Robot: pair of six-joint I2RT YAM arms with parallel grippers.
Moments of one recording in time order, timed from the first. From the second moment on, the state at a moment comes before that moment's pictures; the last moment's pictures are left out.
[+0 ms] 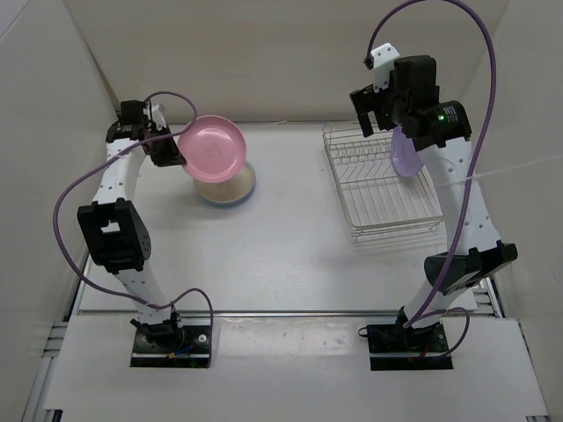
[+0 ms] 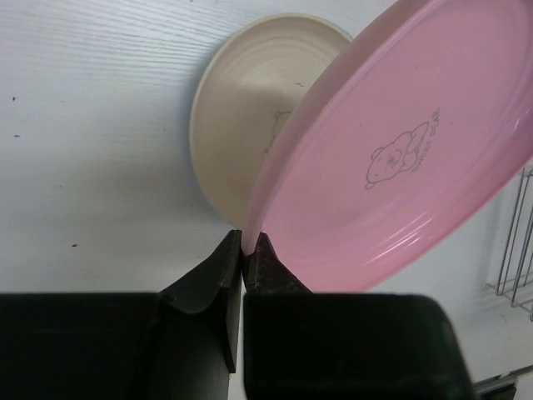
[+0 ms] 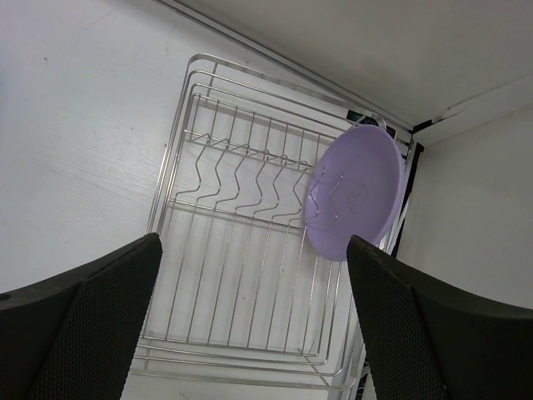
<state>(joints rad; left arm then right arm) 0.11 1.85 1.74 -0.80 0.34 -0.20 0.34 1.67 2.16 -1.00 0.12 -0.29</state>
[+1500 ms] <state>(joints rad) 0.08 2.11 1.78 -0.83 0.27 -0.23 0.34 1.64 2.16 -1.00 0.14 -0.30</state>
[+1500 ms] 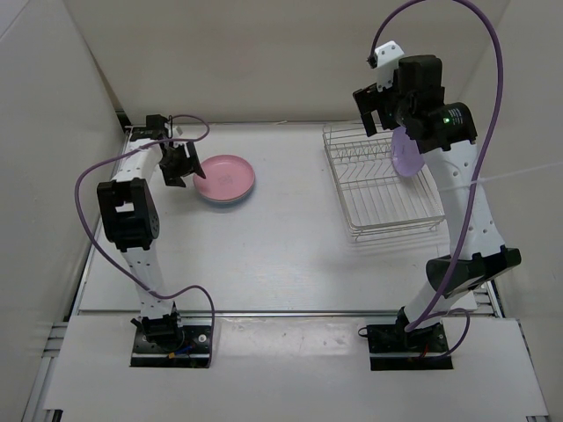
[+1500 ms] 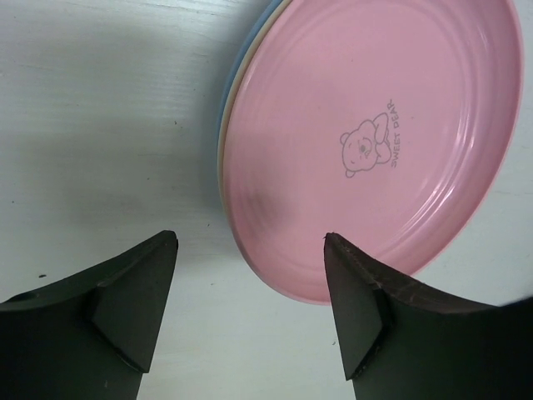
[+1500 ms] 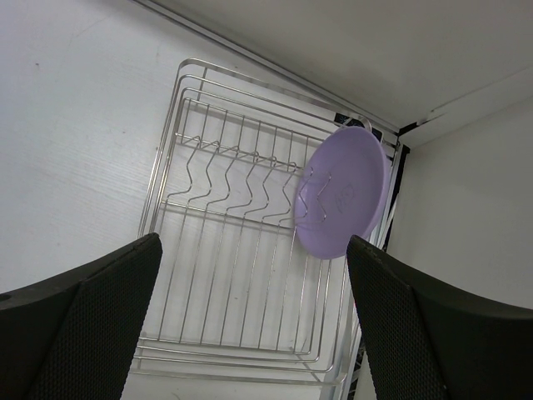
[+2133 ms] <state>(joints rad) 0.04 2.10 1.82 -0.84 0.24 -0.20 0.24 1.65 2.14 -0.98 0.16 -0.30</state>
